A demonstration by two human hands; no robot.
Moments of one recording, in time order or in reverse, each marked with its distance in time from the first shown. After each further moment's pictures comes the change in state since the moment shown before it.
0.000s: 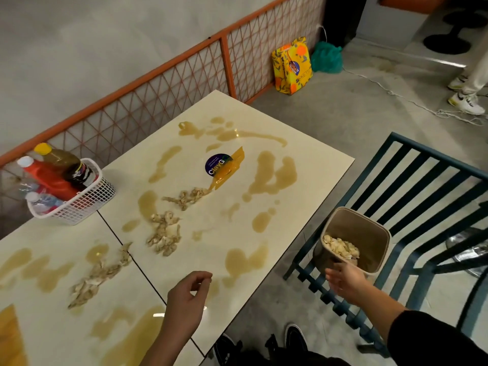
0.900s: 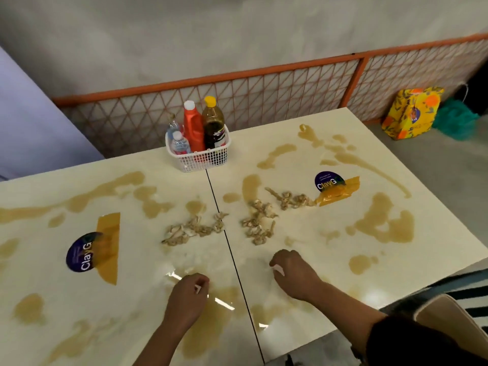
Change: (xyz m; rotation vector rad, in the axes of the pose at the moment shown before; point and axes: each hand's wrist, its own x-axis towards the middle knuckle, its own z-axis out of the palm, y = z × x) left_hand 0.009 -0.177 -0.144 0.074 0.247 -0.265; right_hand -0.127 0.083 0.333 -1.816 -0.556 -1.291
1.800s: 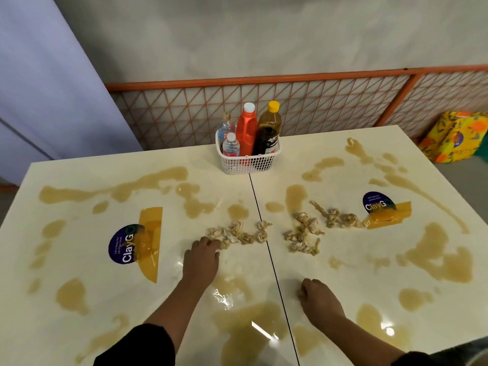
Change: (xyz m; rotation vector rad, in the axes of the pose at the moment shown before) left_hand 0.118 -0.058 -0.058 0.588 0.177 0.195; right_hand 0.034 -0.047 0.057 -0.113 -0.011 0.249
